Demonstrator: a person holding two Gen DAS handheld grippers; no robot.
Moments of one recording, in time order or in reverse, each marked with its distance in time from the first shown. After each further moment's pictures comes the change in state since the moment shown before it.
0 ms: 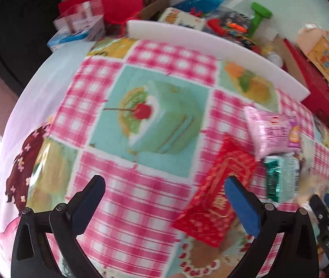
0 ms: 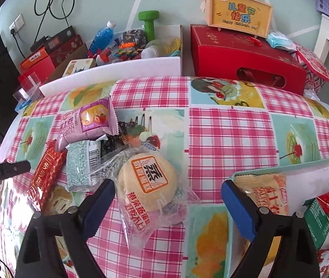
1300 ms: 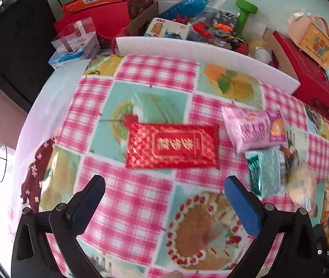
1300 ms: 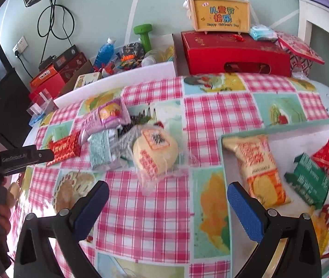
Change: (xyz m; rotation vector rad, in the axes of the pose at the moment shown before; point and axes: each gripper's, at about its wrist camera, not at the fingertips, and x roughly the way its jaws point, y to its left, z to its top) left arm -0.033 -0.025 -0.003 0.039 0.001 0.074; right arm -0.056 -0.014 -0.035 0.113 -0.074 0.050
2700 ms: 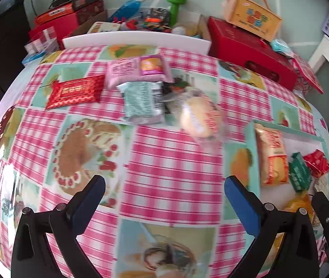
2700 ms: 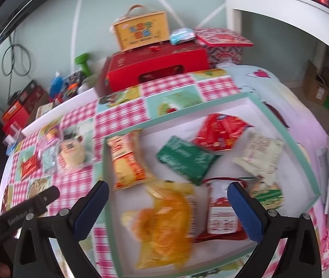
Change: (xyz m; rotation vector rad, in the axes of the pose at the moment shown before) left arm -0.055 -0.143 -0.128 0.056 -0.073 -0.137; right arm -0.079 -0.117 -0.040 0.154 -0.049 -0.152
